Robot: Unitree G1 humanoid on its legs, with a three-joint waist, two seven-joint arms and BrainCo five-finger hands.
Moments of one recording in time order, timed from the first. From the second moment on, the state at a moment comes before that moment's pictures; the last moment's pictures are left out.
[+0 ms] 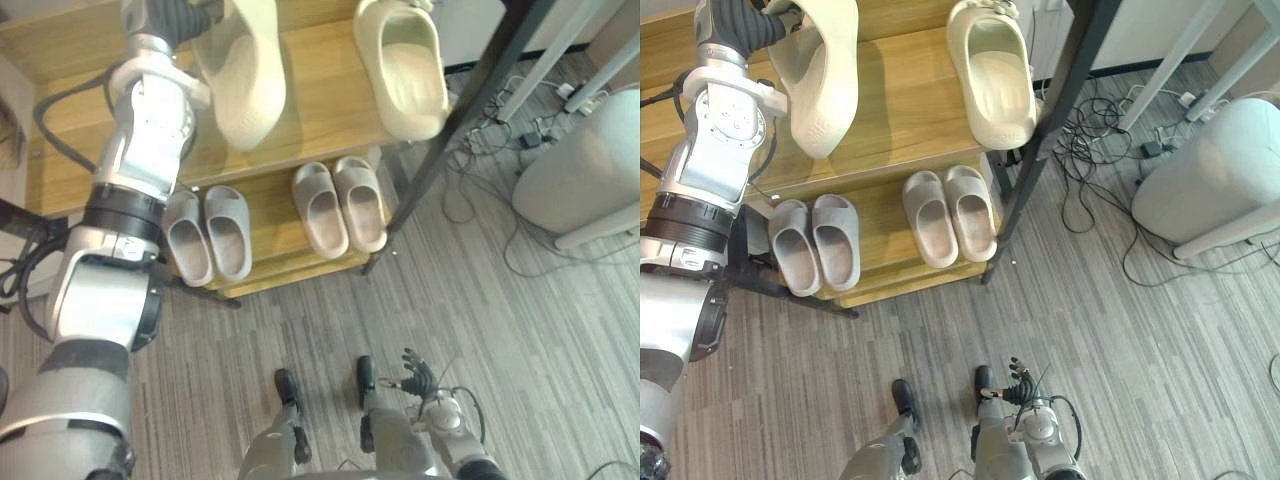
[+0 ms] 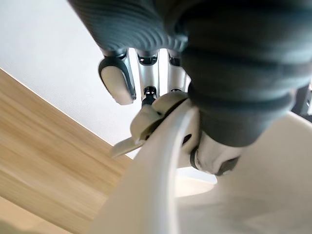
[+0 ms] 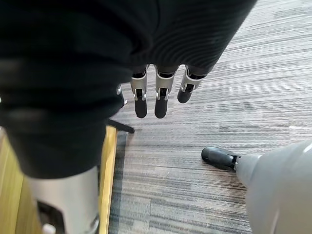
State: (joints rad) left arm -1.26 0.61 -0.24 0.69 0.31 -0.05 0.33; right arm -0.02 -0.12 0.08 0.80 -0.11 -0.11 -0.13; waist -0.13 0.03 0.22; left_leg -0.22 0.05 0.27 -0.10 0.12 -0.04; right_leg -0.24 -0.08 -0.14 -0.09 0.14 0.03
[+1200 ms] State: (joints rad) left arm -1.37 0.55 -0.27 0.78 0.28 -0.03 0.37; right arm -0.02 -0.11 0.08 0.80 -0.08 -0.12 -0.16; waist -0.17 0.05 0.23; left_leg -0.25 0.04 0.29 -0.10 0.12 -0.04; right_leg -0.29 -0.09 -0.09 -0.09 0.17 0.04
